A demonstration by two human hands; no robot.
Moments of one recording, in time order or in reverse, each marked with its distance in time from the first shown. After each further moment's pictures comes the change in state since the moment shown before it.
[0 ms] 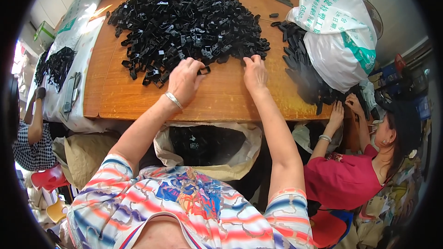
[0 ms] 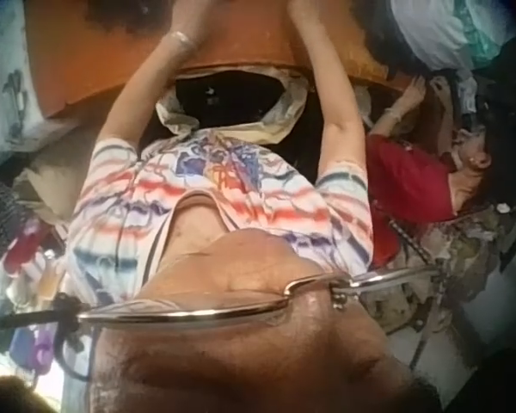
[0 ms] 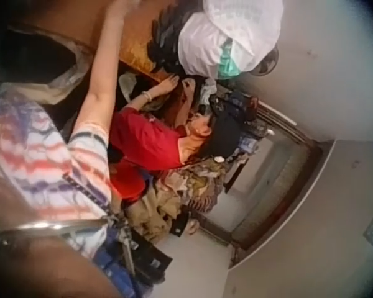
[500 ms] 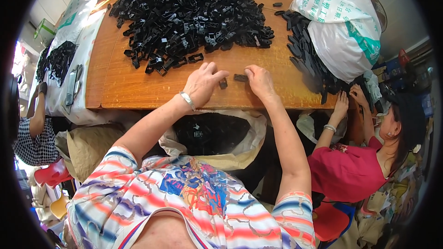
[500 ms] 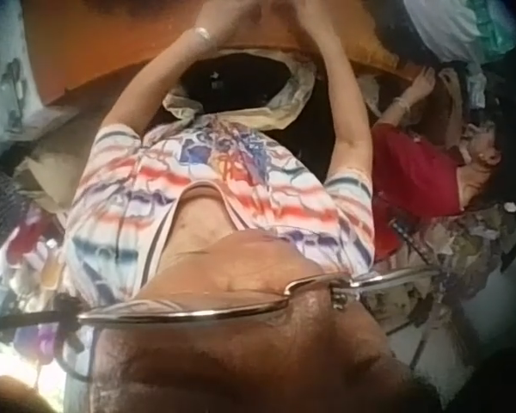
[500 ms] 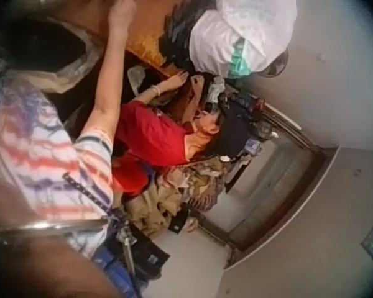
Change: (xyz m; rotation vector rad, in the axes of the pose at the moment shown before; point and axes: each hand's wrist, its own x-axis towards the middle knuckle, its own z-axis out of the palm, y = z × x) left_hand -0.025 0.026 0.020 0.004 -0.191 0.163; right_hand -0.043 -0.010 -0.030 0.329 -0.390 0.266
